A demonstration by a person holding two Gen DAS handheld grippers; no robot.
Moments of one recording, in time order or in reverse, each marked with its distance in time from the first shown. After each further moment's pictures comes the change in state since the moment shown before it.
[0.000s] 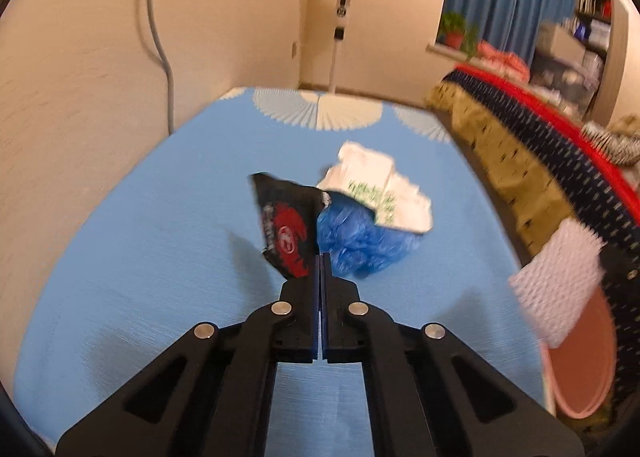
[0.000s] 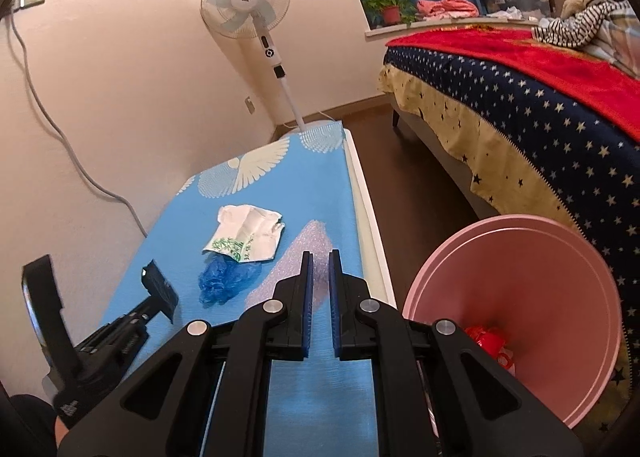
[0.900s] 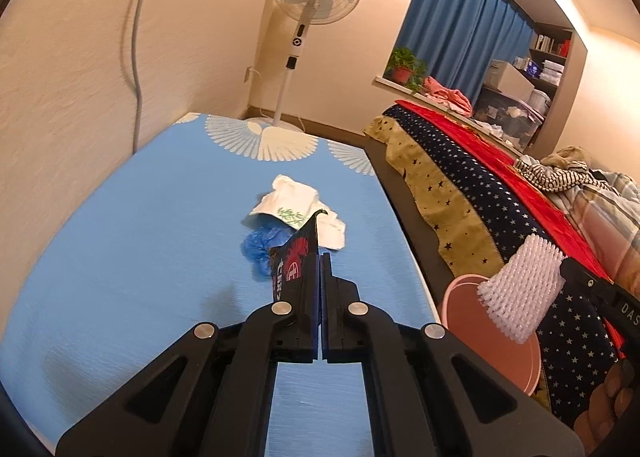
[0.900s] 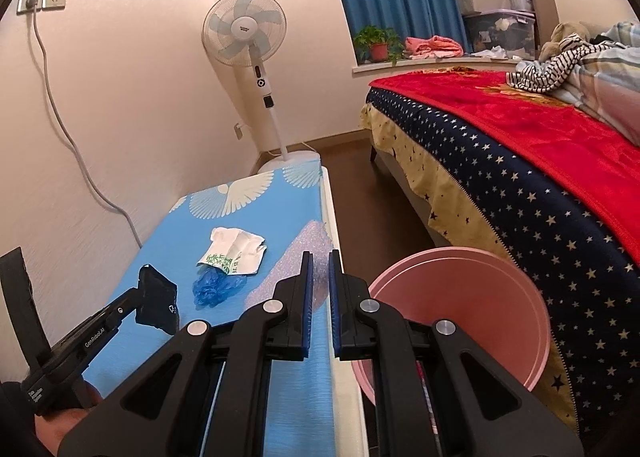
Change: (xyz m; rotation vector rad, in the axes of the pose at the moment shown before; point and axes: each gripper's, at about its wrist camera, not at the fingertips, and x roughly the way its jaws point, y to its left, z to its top) left arm -0.055 -0.014 -0.003 -0.030 -0.077 -0.219; right arm -0.078 -0.009 0.007 -0.058 -0.103 -0.084
